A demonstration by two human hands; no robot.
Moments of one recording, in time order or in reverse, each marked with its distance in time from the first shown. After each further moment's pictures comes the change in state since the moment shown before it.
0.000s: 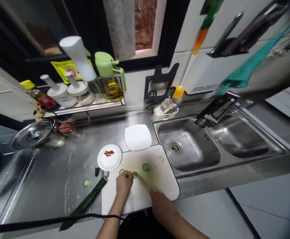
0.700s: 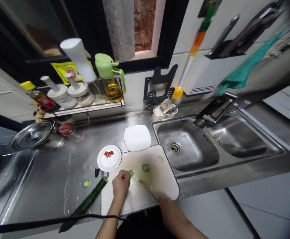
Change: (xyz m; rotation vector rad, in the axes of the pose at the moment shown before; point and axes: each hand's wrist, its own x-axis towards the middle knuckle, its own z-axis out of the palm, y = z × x) left_hand -0.004 -0.009 -0.007 -0.061 0.110 -0.037; right_hand -0.022 0.027 0.001 0.027 -0.213 0.069
